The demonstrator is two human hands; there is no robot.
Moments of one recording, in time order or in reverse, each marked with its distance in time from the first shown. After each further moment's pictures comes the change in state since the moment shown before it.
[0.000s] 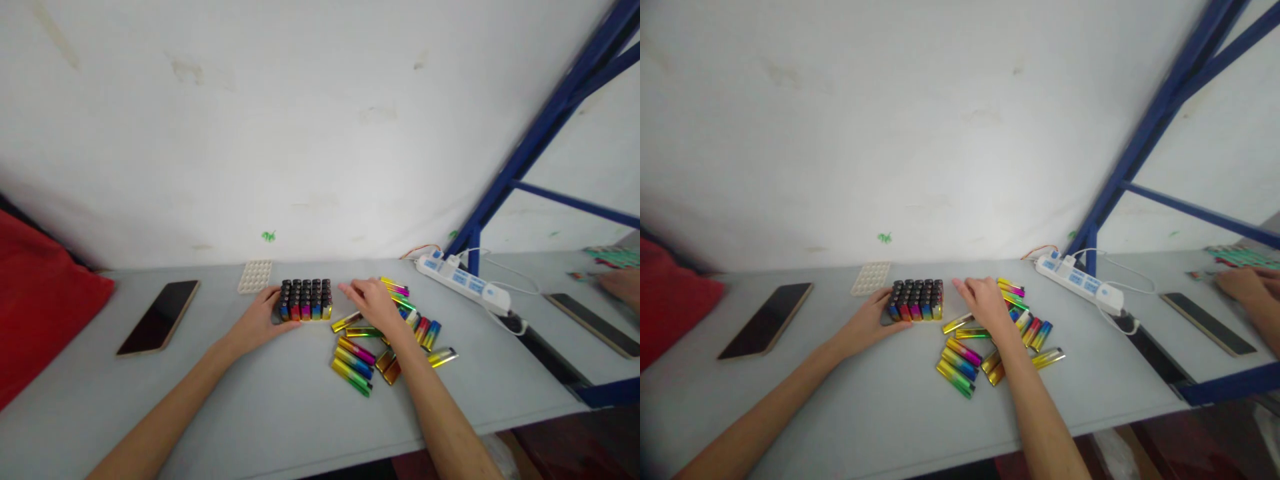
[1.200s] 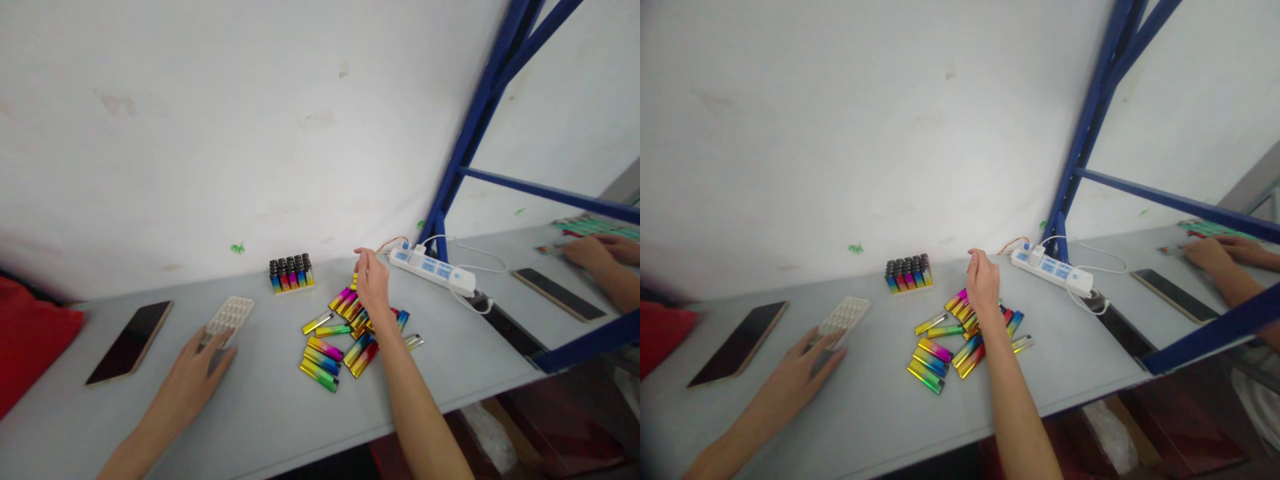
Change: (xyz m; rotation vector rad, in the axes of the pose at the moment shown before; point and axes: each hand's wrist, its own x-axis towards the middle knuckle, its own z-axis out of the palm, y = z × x) left_hand -0.105 -0.009 -0.020 0.476 0.135 -0.329; right_hand 0.006 0.041 -0.020 0.239 0.640 0.194
